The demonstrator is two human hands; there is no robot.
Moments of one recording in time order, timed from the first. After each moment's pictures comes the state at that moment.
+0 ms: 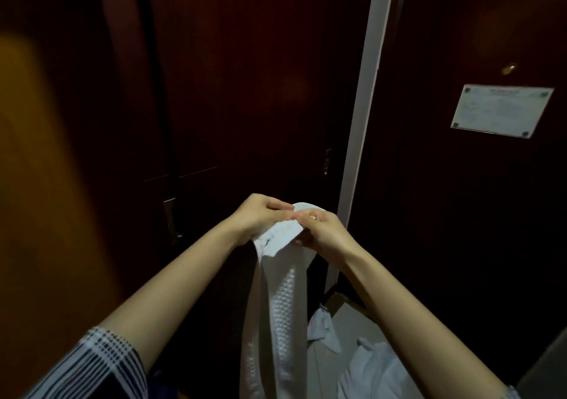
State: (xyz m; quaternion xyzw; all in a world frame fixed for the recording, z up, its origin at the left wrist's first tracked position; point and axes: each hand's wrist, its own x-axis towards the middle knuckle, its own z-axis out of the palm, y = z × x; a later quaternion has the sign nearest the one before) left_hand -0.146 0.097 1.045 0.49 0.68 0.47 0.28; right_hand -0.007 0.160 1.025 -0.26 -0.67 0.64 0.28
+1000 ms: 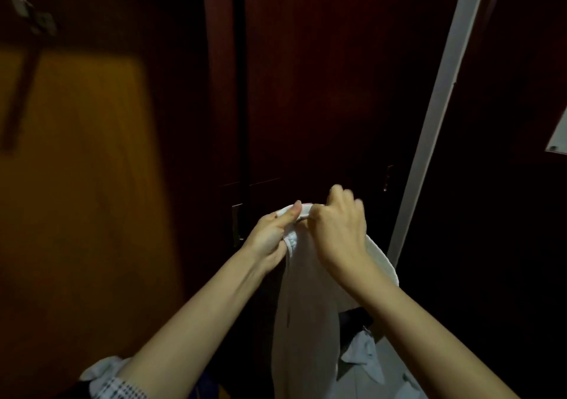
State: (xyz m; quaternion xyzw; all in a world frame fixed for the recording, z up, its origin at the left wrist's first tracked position) left_hand -0.176 0.025 1.051 0.31 0.45 0.74 0.39; right_hand -0.082 0.090 1.075 -0.30 -0.91 -0.08 0.28
